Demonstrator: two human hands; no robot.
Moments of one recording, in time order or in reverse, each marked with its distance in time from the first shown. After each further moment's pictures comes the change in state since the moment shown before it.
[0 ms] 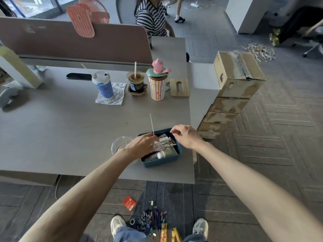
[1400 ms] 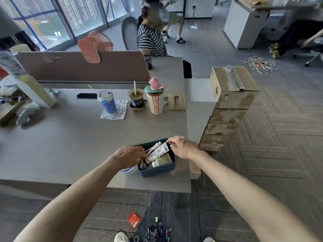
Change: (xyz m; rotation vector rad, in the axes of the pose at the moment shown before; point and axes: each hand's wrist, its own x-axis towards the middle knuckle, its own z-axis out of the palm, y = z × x) left_hand -0.031 -0.001 -0.028 0.500 -0.098 0.123; right_hand -0.017 0.004 -0.011 0.012 -0.093 -0.049
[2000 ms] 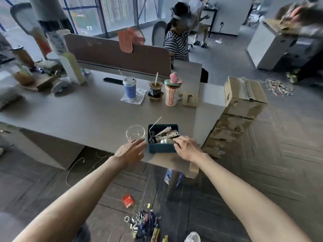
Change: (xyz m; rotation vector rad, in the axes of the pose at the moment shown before) left_hand -0.115 0.099 0.005 -0.234 0.128 -0.407; right_hand -0.093 -0.038 0.028 -0.330 0.000 -0.038
